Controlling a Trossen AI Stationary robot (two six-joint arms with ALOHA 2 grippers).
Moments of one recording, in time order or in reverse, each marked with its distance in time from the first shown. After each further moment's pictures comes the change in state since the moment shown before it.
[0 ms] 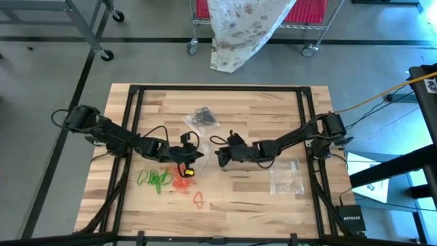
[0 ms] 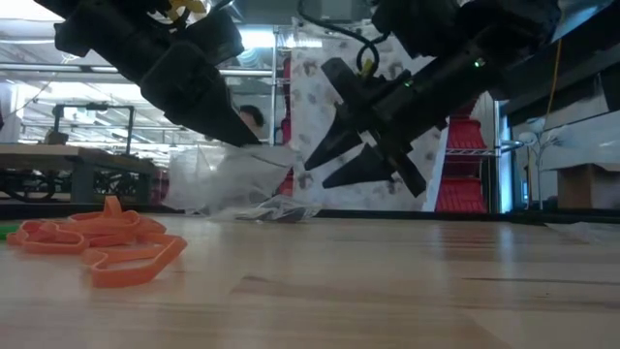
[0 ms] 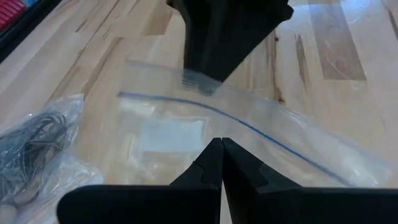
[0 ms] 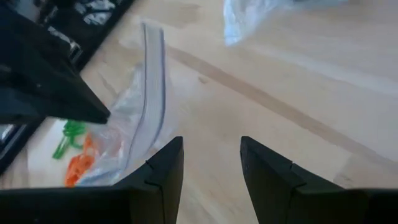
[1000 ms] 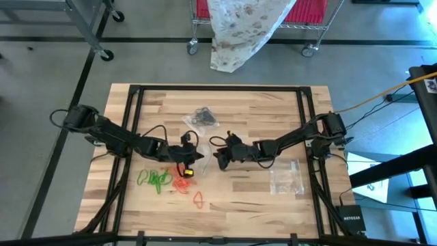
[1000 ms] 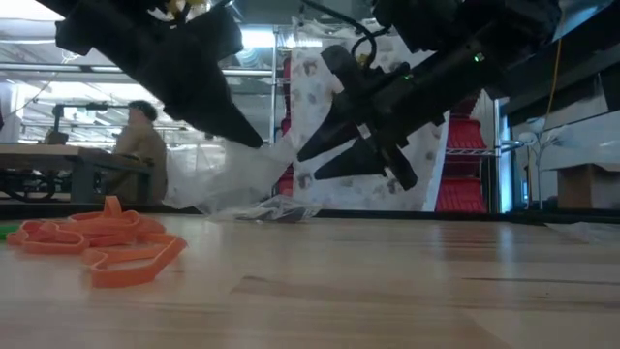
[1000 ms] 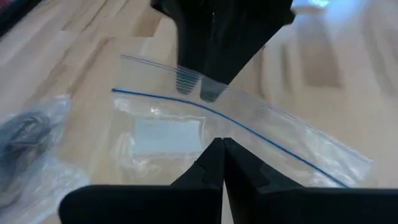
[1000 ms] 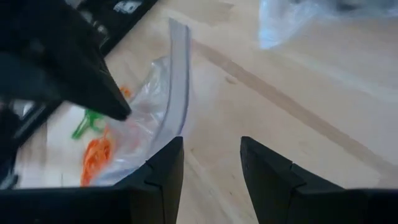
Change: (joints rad) left arm 0.000 -0.023 0.000 0.001 0.053 -0.035; right arm 0.000 -0.008 0.000 0.056 -0.062 -0.126
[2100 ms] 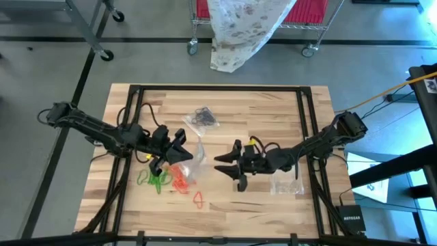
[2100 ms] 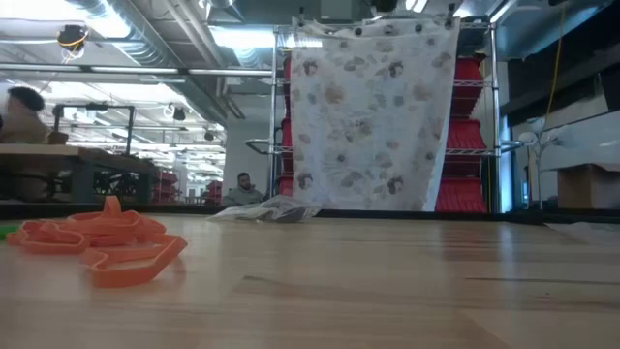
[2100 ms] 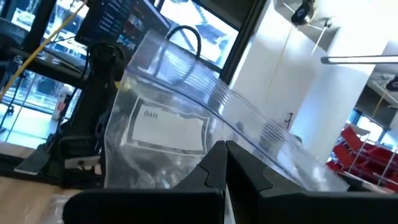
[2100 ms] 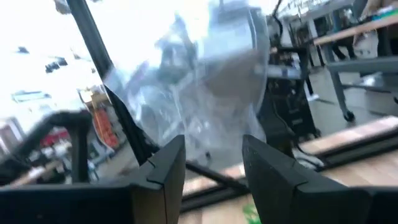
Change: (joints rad) left arm -0.037 -0.349 0.001 0.579 0.375 -0.249; right arm 0.225 -0.204 0.000 0.590 0.038 -0.580
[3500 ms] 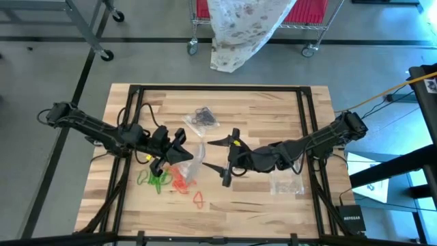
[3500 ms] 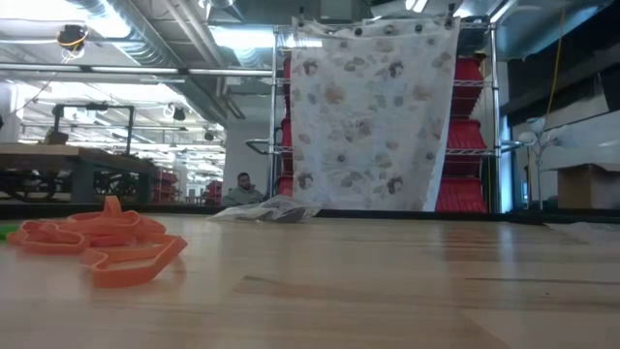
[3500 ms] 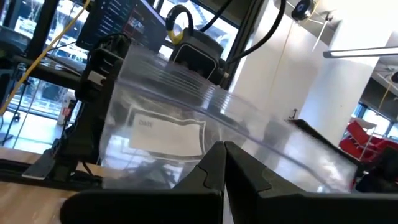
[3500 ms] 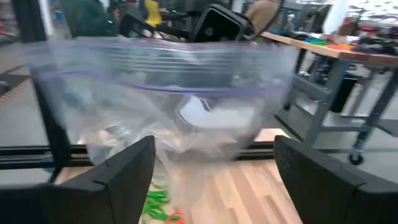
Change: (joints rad) left arm 0.002 0.001 0.000 -0.005 -0.005 0.048; right arm 0.004 -0.005 0.480 -0.818 0.213 -0.336
